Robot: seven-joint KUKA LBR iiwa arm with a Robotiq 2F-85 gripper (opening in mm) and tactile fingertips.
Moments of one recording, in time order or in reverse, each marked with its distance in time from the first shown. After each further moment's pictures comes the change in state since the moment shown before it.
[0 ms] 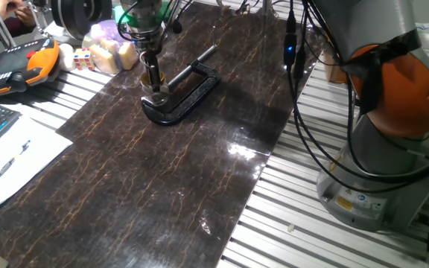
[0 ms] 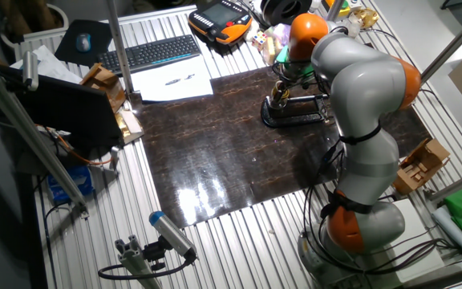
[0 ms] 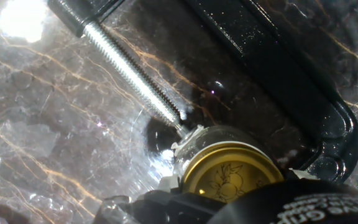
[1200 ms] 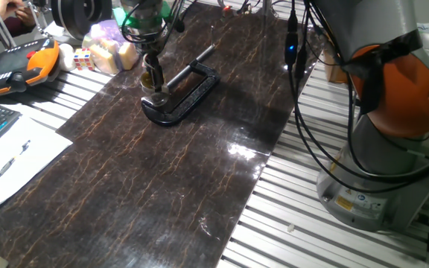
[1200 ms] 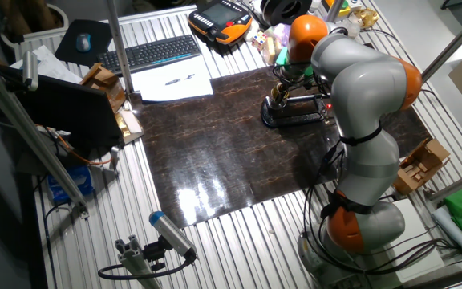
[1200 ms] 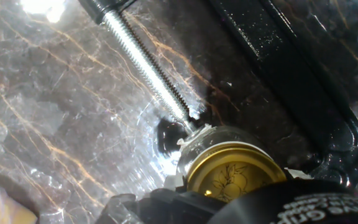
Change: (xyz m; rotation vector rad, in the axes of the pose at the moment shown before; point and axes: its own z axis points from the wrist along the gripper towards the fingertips) arm 0.000 -0.001 0.000 -0.017 0.003 -0.123
